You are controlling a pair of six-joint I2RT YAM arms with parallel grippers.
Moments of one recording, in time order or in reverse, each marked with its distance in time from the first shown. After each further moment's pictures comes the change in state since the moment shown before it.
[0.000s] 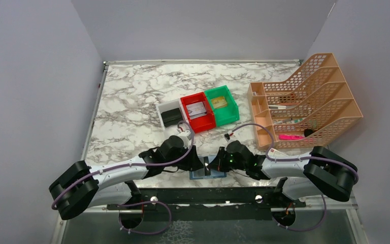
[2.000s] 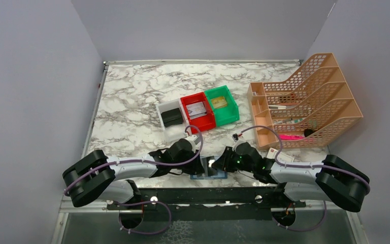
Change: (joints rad) left arm -0.070 0.177 0.035 0.043 -0.038 -0.005; right arm -0.050 -0.160 -0.098 0.011 -0.001 0.028
